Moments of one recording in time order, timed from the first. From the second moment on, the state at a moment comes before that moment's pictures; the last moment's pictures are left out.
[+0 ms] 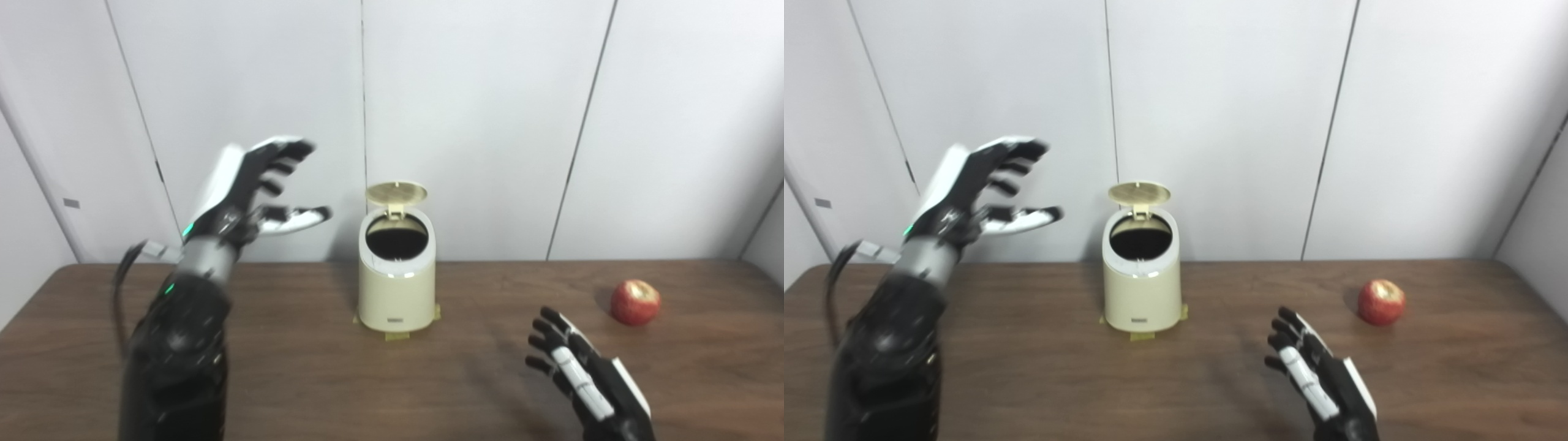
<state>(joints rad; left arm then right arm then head) -0.50 0.10 0.14 -0.42 0.63 0.47 -0.39 0.02 -0.08 -0.06 -0.42 0.12 0.44 0.03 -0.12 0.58</state>
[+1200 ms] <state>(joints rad) -0.12 0.33 0.18 -0.42 0.00 0.47 -0.27 -0.40 -0.32 -0.13 -0.25 -0.80 0.48 0.37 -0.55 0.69</state>
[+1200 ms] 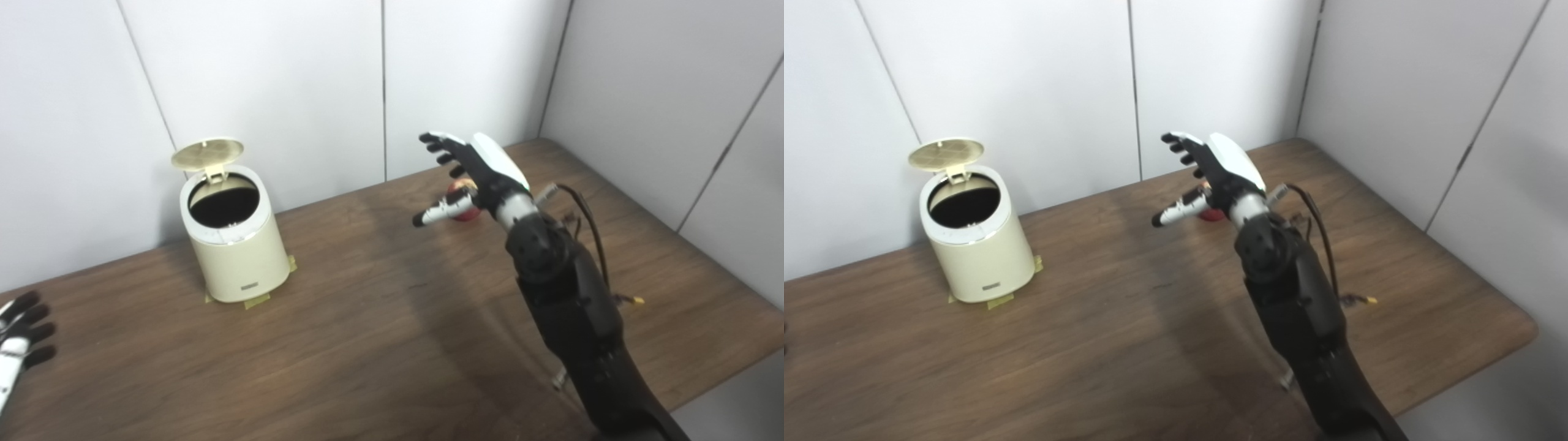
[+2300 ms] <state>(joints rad) -0.05 0.37 0.21 -0.40 -0.05 0.46 -0.24 -0.62 -0.51 0.06 0.26 -0.95 0.47 0.46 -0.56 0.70</state>
